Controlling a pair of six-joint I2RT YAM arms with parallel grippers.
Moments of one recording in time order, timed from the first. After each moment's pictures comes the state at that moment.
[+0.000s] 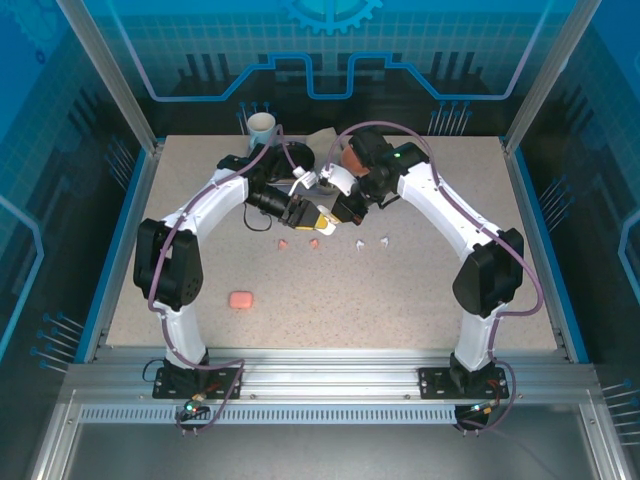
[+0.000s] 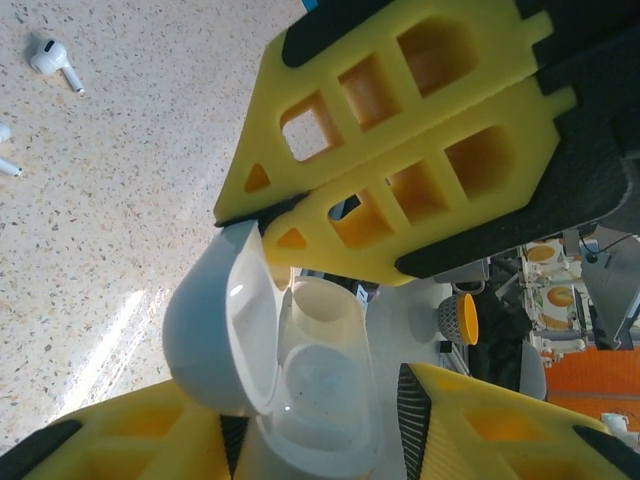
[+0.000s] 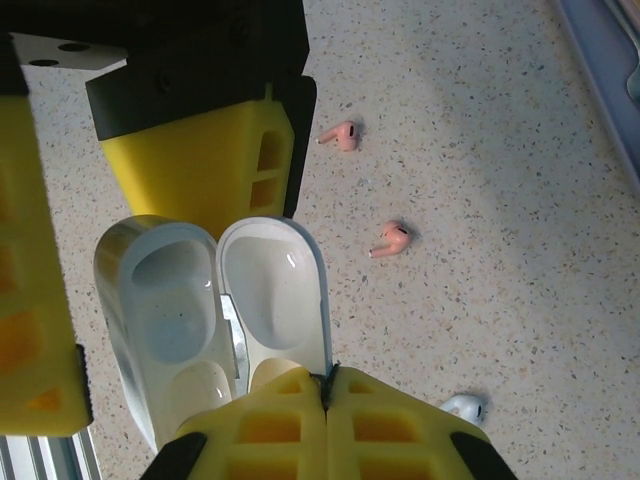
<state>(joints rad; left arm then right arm) -0.30 1.90 1.61 -1.08 1.19 0.20 0.52 1.87 1.85 -1.13 -0.44 -0.47</state>
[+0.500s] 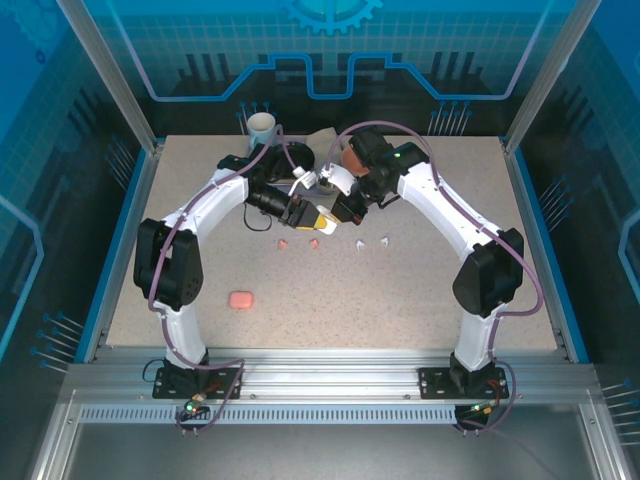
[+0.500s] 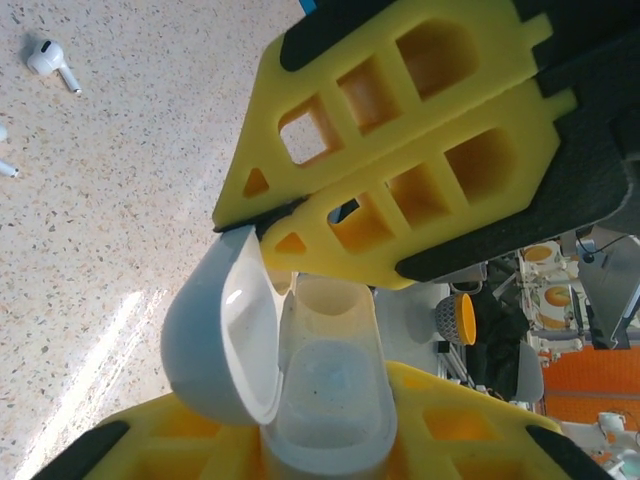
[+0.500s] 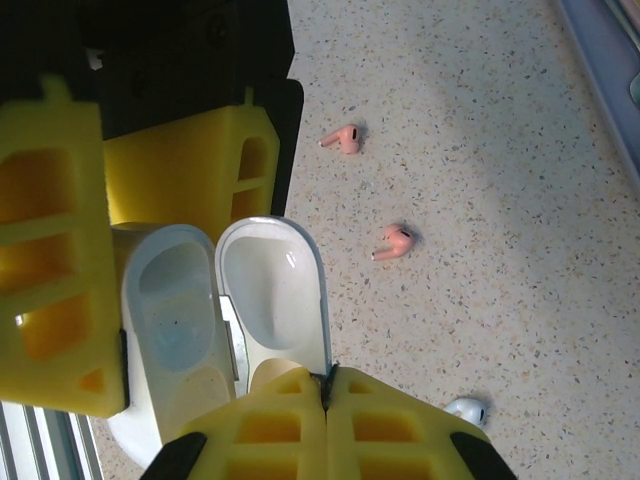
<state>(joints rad) -0.30 1.90 1.61 -1.08 1.19 0.20 0.52 1.87 1.85 -1.13 -0.45 -0.47</state>
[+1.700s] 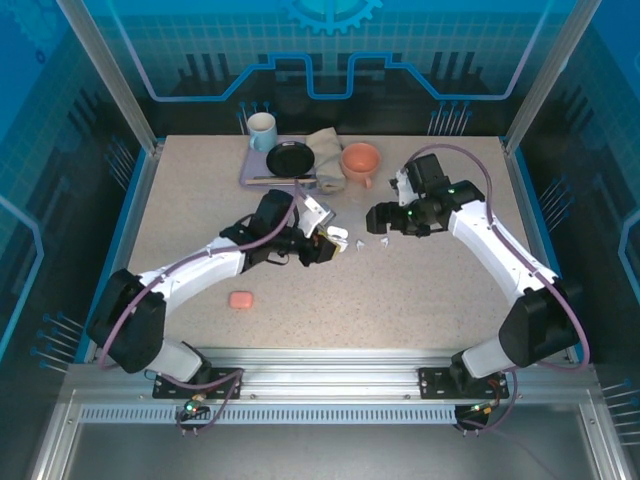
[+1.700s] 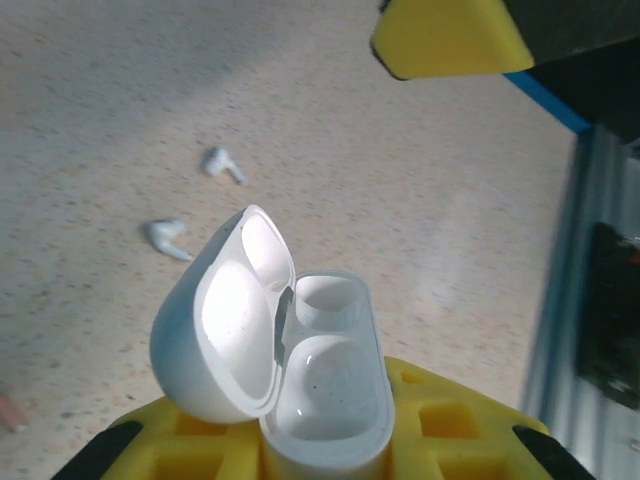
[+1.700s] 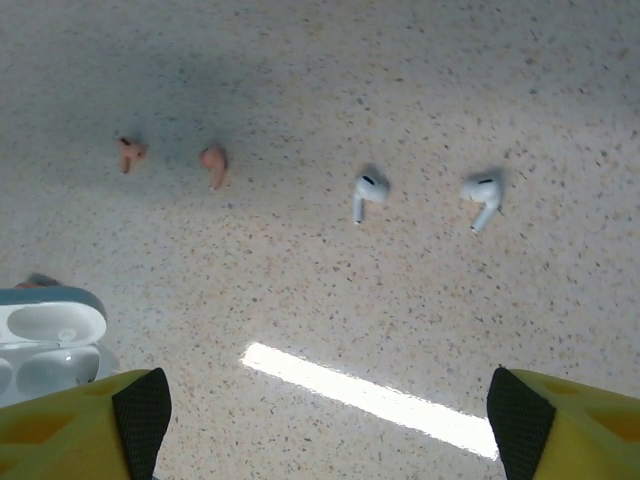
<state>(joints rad) -0.57 1.47 0.92 -0.09 0.50 -0.07 0.35 1.48 1.31 -0.92 -0.25 0.36</state>
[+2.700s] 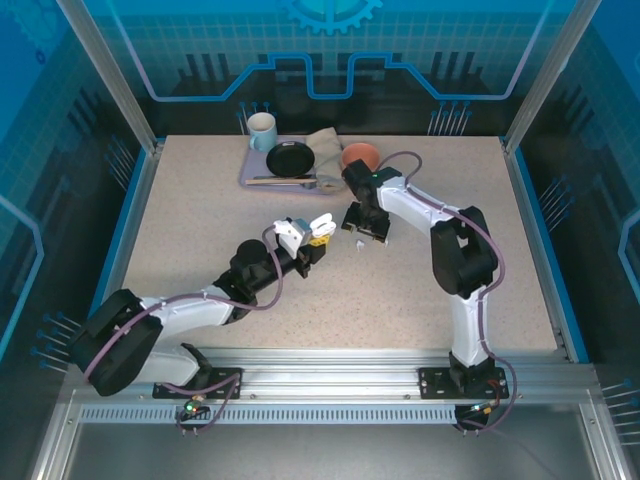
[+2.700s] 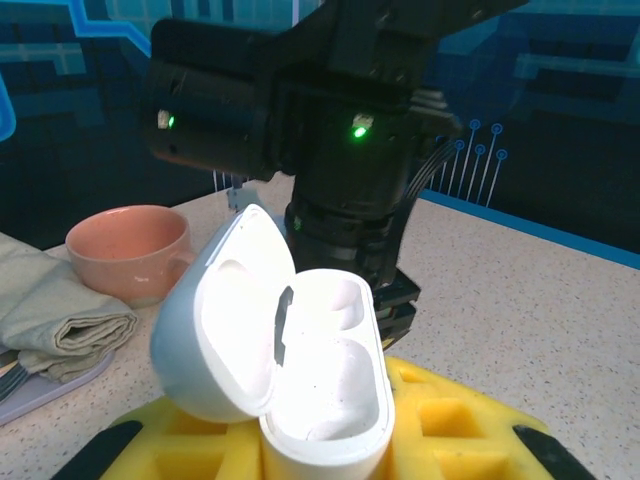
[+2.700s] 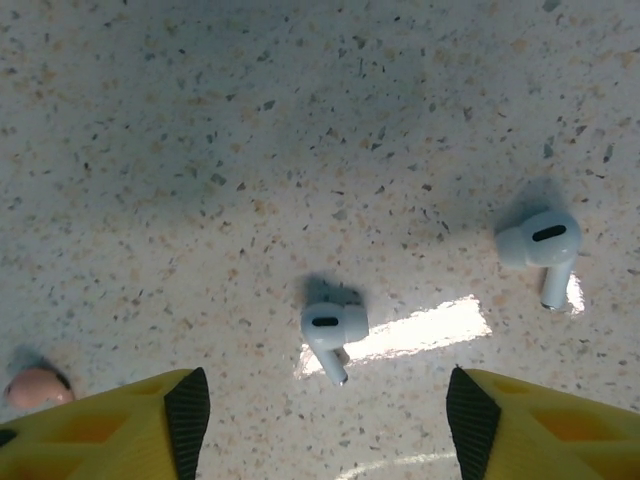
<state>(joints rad) -0.66 1.32 0.45 0.84 0.16 -0.04 0.50 2.08 1.67 -1.01 0.03 0.88</state>
